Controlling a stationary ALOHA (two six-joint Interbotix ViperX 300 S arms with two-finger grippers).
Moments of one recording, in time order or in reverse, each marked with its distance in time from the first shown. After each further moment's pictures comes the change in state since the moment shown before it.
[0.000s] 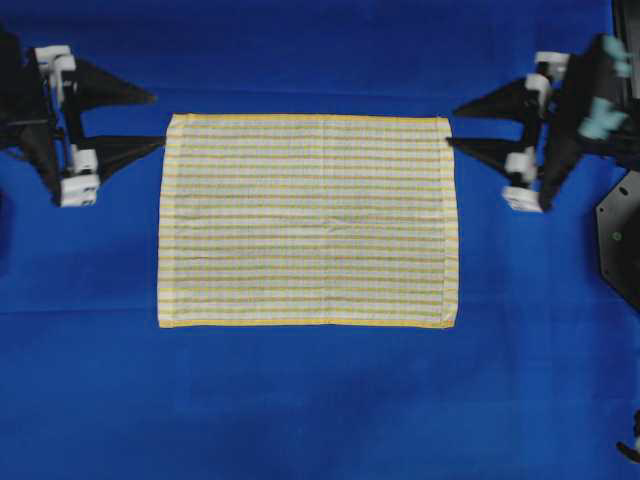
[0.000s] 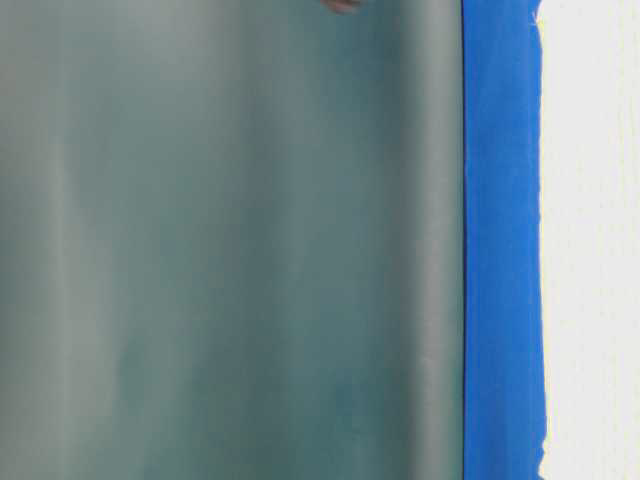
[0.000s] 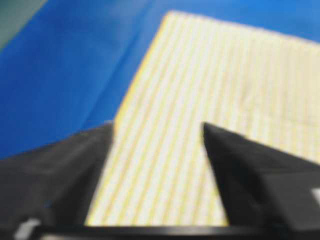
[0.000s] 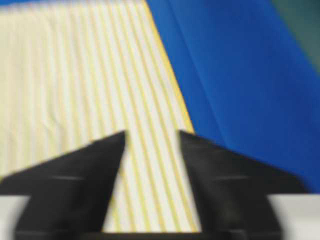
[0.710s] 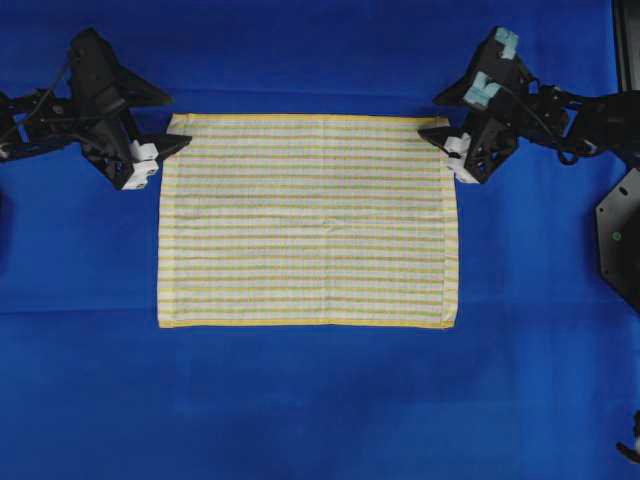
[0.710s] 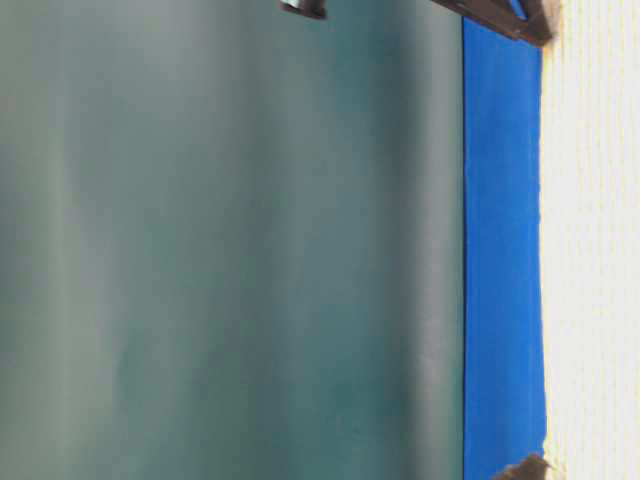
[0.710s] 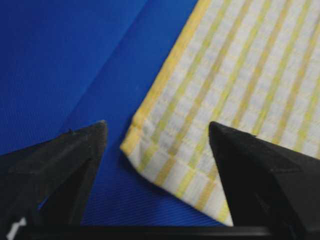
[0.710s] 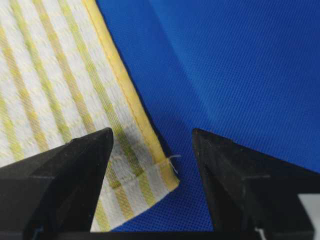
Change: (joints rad) left arm 0.127 0.543 -0.038 -0.002 -0.212 0.002; right arm -0.178 0.578 -0.066 0.003 -0.229 0.002
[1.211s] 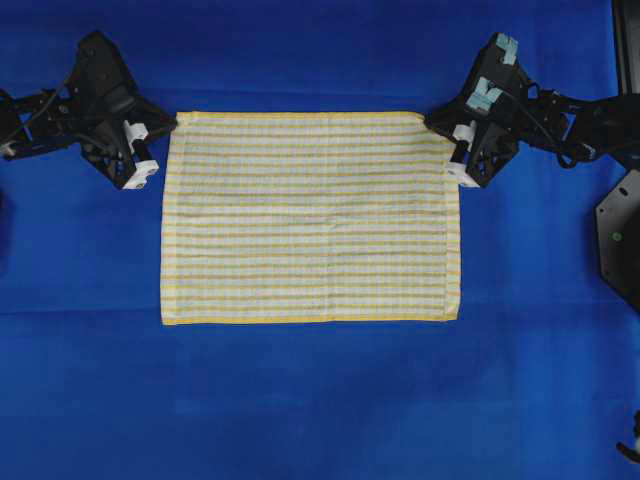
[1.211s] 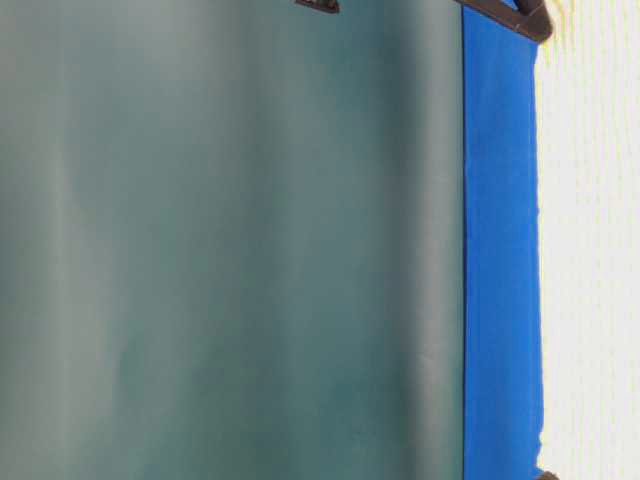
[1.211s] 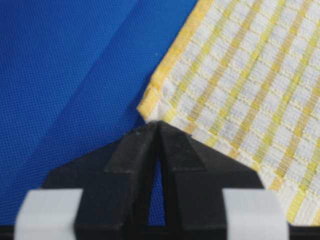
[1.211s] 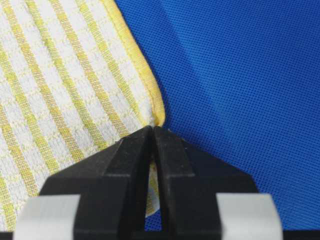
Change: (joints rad) left arm 0.023 0.038 -0.002 0.000 0.028 -0.005; right arm -0.002 0.009 0.017 0.000 -0.008 -0.005
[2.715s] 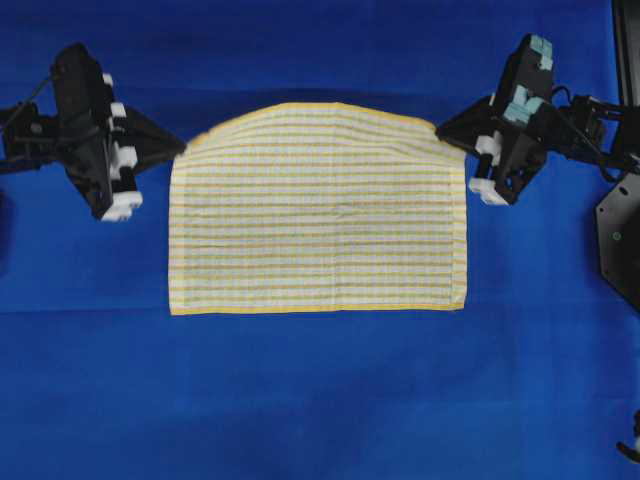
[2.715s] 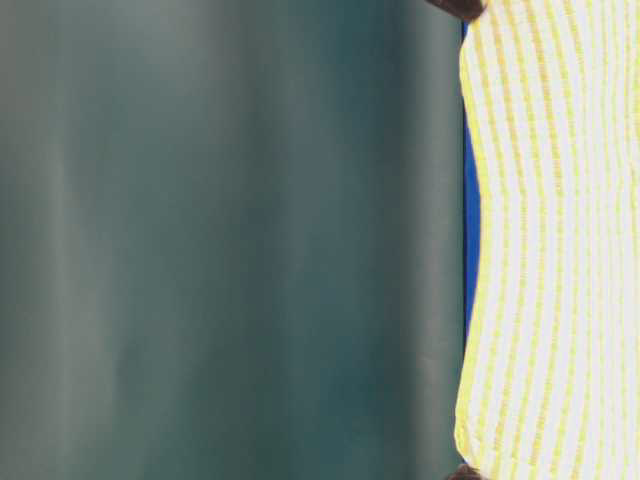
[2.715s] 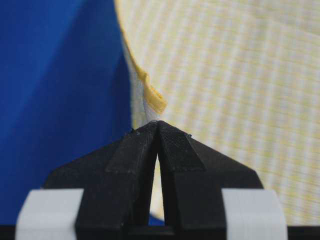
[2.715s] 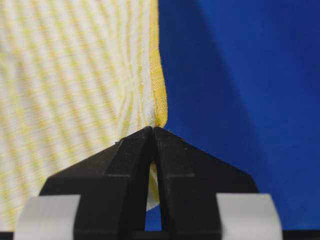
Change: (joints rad) left arm -0.230 -0.337 0.000 0.000 0.173 -0.038; right arm 0.146 -0.367 0.040 0.002 0.239 0.067
